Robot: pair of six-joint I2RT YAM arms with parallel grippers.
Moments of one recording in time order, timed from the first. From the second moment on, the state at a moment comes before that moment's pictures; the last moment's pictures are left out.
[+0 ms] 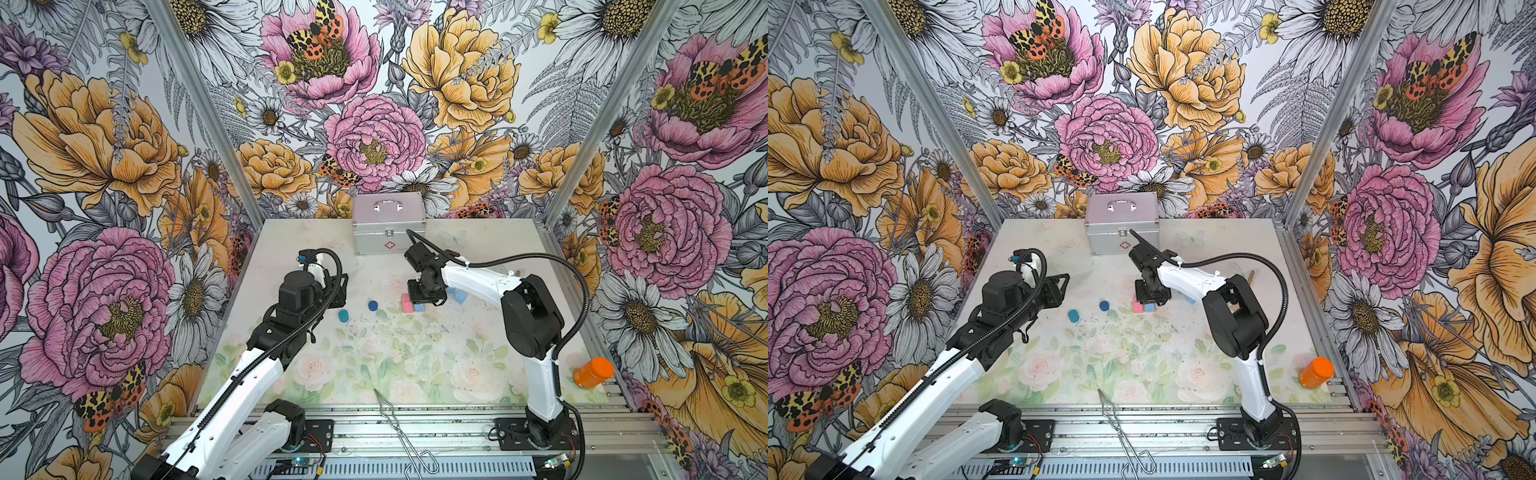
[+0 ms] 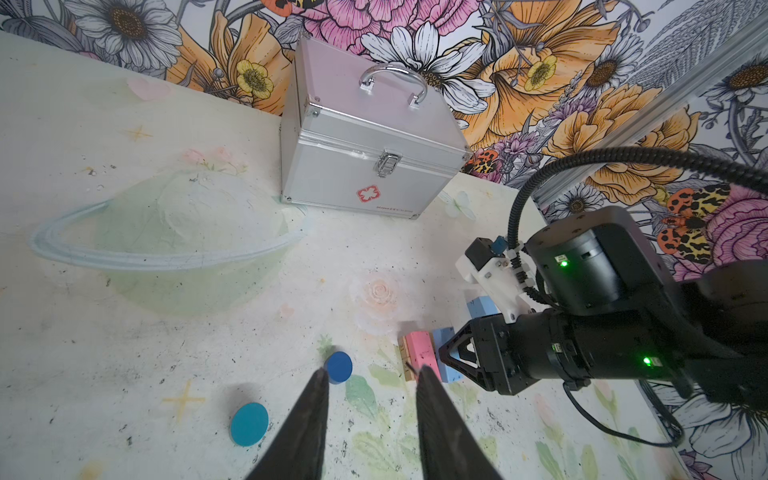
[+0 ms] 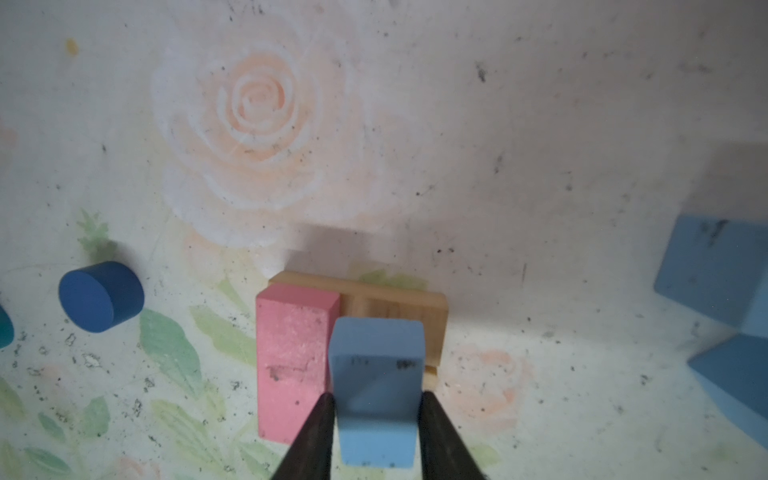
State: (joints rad) left arm -0.35 0.89 0.74 -0.24 0.02 -0.47; right arm 0.63 2.07 1.62 -0.86 -0.05 0.49
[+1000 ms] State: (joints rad) left arm -0.43 1.09 0.79 -0.24 0.10 -0.48; right arm 0.58 1.79 1.54 -0.81 0.01 0.47
